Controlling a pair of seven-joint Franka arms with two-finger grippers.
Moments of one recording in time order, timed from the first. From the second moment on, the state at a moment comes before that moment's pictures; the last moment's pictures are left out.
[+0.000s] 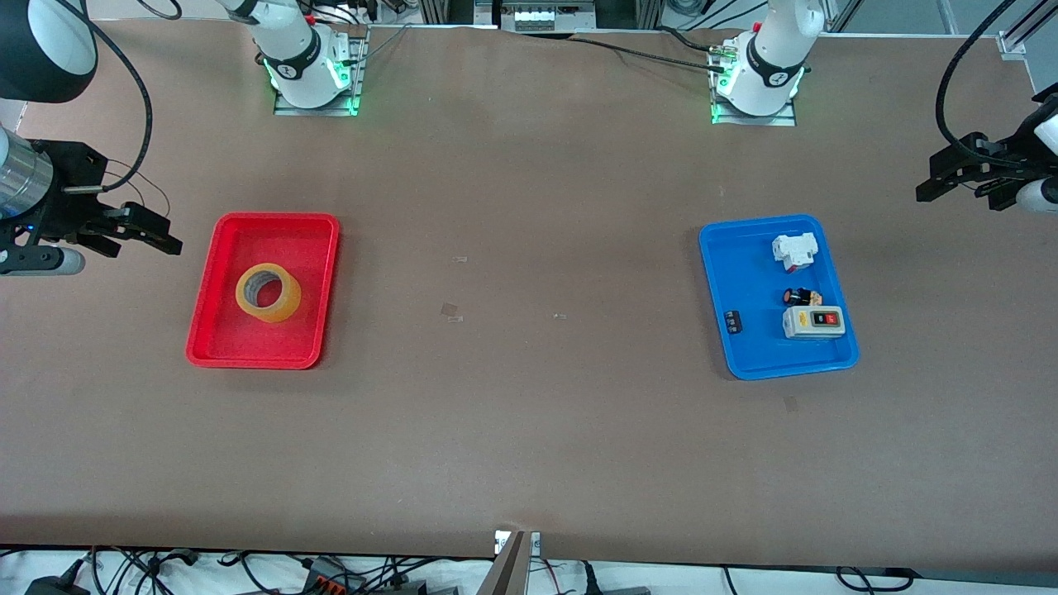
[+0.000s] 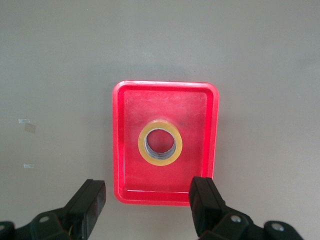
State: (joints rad) left arm 0.02 0.03 0.00 -1.49 0.01 1.45 0.14; right arm 0.02 0.09 -0.03 -1.66 0.01 1.72 -0.02
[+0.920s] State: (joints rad) left arm 0.02 0.03 0.00 -1.49 0.01 1.45 0.14; right arm 0.02 0.02 -0.03 -1.68 0.01 1.61 -0.02
